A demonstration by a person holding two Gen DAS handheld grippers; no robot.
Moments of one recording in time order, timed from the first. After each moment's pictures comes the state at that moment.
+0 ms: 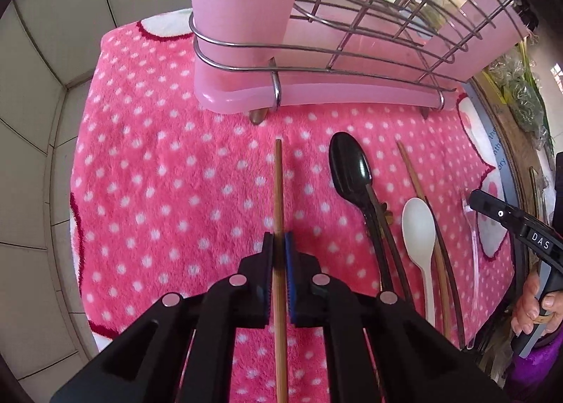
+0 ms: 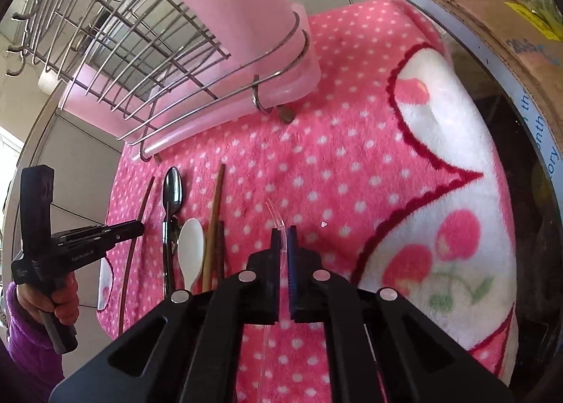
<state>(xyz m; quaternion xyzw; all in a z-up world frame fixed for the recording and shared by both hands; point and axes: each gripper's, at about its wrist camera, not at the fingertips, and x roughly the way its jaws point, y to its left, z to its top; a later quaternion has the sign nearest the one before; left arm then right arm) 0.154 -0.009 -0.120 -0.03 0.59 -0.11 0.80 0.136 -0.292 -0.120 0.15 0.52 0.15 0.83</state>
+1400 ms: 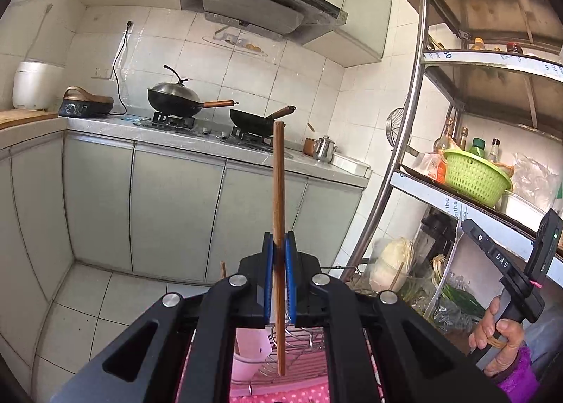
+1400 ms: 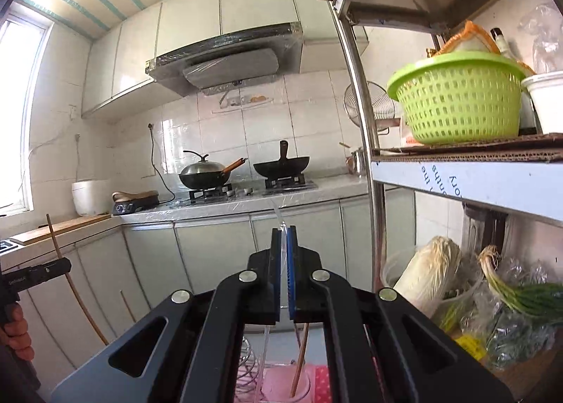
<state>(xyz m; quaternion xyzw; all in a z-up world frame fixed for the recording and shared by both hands) 0.110 0.059 0.172 -0.12 0.13 -0.11 0.98 0.145 -0.297 0.162 0.05 0.02 0.09 0.99</state>
